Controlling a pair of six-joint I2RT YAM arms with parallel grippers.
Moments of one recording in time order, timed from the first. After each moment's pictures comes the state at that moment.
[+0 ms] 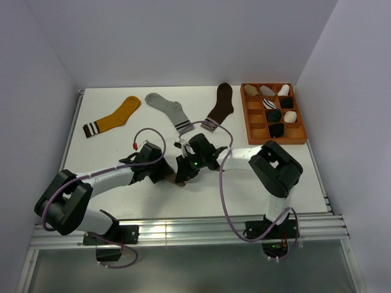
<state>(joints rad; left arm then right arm) -0.62 1.41 0.62 -0.16 -0.03 -1.15 0.79 1.81 0.93 0.06 -0.55 0.31</state>
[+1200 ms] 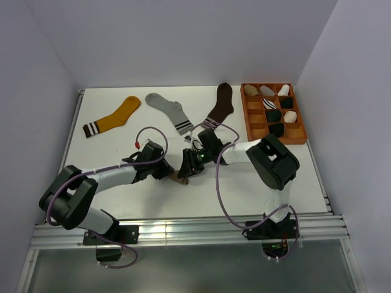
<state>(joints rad) -0.62 1.46 0.61 -0.07 -0.02 -1.17 0.64 1.91 0.94 0.12 -0.79 0.58</state>
